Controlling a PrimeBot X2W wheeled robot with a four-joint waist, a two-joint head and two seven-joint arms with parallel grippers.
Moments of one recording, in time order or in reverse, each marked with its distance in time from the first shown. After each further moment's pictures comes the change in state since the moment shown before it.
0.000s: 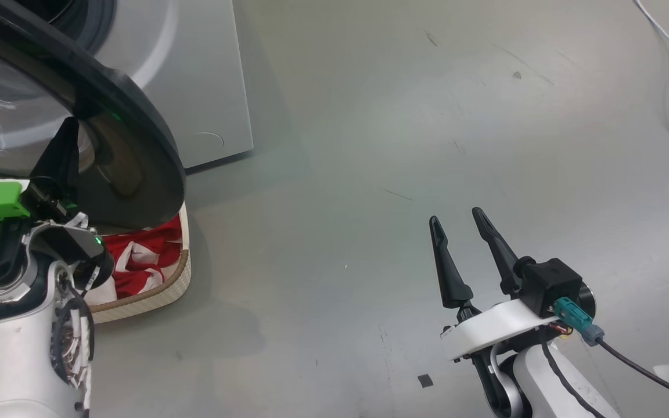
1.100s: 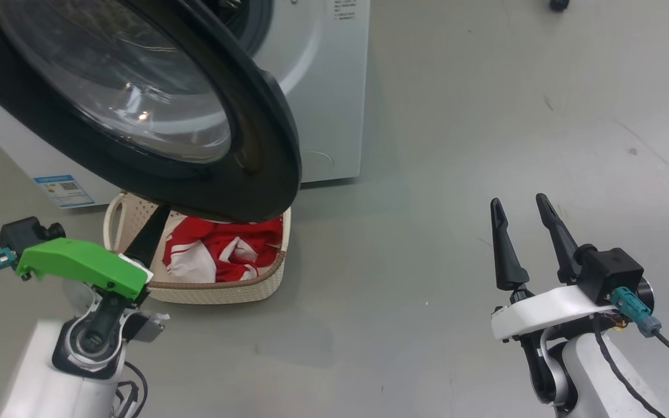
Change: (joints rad) left arm 0.138 0.117 -0.328 0.048 0.388 -0.171 0.029; right arm 0.009 -0.061 -0.120 -0.006 0.001 -0.010 -0.006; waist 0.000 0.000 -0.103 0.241
